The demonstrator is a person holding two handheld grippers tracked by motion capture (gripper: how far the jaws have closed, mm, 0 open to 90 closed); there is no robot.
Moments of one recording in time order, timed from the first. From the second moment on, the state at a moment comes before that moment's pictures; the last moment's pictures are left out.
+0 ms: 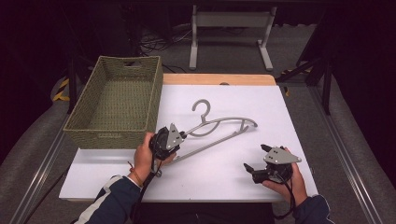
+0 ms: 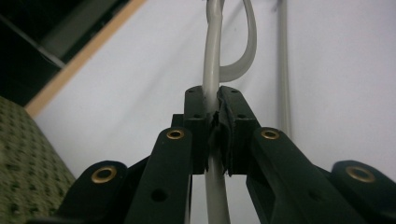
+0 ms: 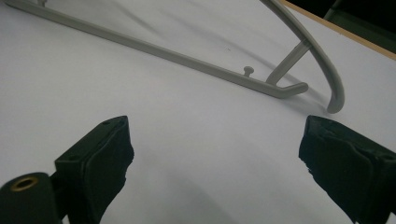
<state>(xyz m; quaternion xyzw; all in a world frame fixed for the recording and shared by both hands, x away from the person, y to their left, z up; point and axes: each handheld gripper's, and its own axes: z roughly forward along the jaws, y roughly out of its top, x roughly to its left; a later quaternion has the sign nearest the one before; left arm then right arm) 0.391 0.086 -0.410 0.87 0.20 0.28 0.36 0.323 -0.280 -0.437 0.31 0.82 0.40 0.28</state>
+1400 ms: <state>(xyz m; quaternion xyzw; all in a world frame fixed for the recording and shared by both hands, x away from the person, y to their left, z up) 0.418 0.047 -0.435 0.94 0.19 0.18 0.21 0.327 -0.274 -0.446 0.30 0.84 0.38 0.25</state>
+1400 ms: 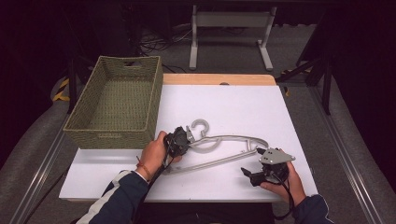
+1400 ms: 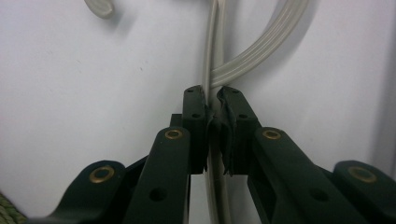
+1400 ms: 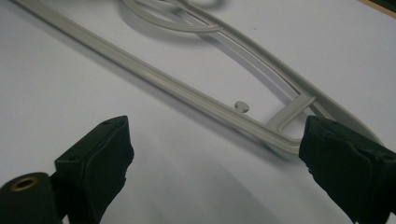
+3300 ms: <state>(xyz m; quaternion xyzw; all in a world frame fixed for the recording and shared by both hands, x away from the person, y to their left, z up) 0.423 0.139 -0.304 0.84 0.30 0.25 0.37 0.325 -0.276 -0.442 0.31 0.83 0.39 0.26</state>
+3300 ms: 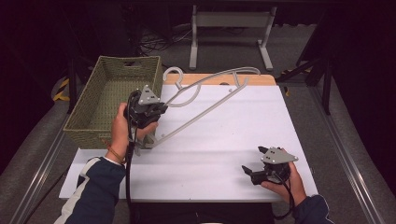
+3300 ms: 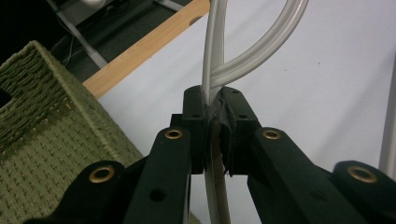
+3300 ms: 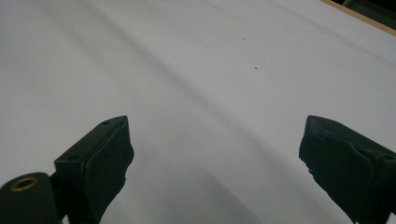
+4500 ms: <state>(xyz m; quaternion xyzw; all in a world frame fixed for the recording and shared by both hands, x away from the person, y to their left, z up) 0.525 0.261 -0.303 0.80 0.40 0.30 0.31 0.330 -0.271 -0.453 0.32 0.84 0.37 0.25</state>
